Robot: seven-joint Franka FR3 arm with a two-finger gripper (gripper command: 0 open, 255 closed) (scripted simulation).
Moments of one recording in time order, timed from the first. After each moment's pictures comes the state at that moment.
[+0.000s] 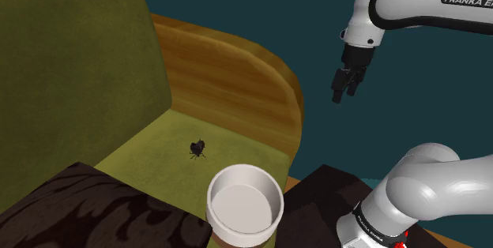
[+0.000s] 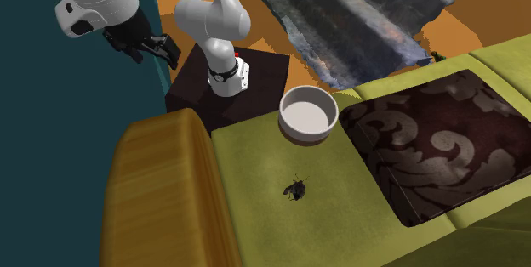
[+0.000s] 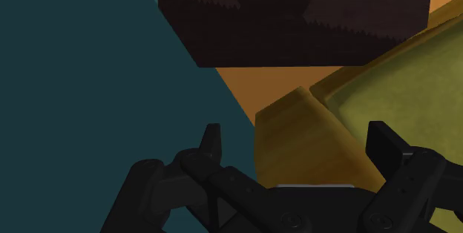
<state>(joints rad) -0.02 -0.81 -0.05 -2.45 -0.07 1.50 -0.07</state>
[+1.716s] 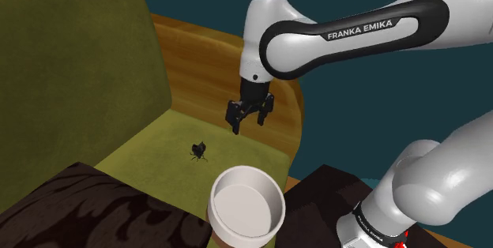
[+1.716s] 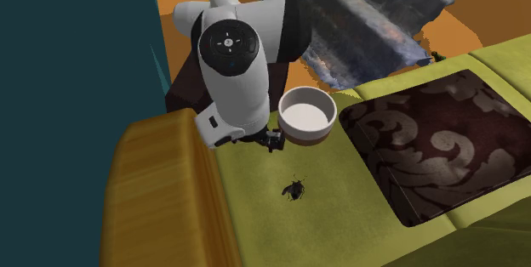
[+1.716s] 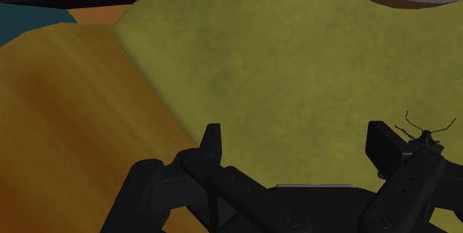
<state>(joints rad) 0.14 -0.28 0.36 -2.31 0.16 1.98 0.45</state>
